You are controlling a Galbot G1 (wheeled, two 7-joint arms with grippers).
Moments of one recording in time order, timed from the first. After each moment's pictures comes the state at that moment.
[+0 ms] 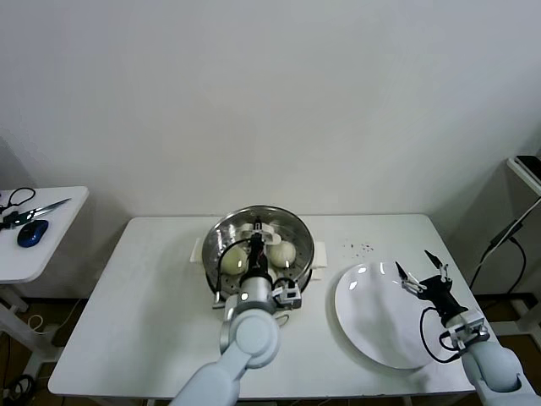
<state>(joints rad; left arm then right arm) 0.93 -1.40 0.15 -1.79 1.52 0.74 0.30 -1.25 0.99 0.57 1.47 0.26 0.23 -0.23</state>
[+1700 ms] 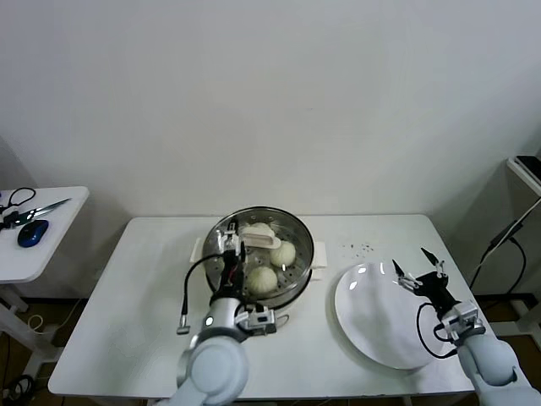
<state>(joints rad) 1.10 -1.23 0.09 -2.07 1.41 0.74 0.29 -1.22 1.00 0.57 1.50 0.24 0.13 -0.22</state>
